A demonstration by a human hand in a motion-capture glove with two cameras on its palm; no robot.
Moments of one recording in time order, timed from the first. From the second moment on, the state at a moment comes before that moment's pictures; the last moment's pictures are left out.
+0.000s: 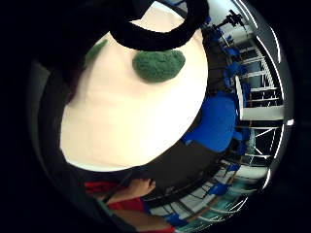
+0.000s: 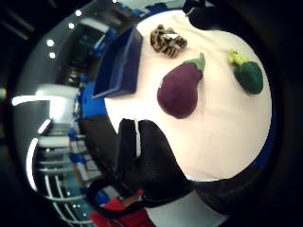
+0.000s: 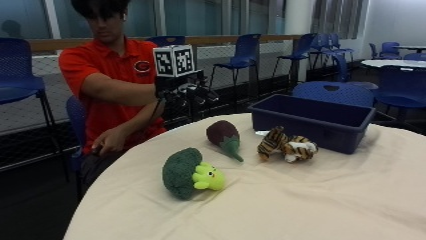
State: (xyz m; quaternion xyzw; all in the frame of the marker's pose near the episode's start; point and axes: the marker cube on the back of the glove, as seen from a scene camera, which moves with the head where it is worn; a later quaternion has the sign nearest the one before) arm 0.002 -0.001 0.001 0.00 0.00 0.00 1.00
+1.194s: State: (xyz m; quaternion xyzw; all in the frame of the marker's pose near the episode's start) arm 0.137 -0.124 0.066 -0.05 0.03 0.11 0.99
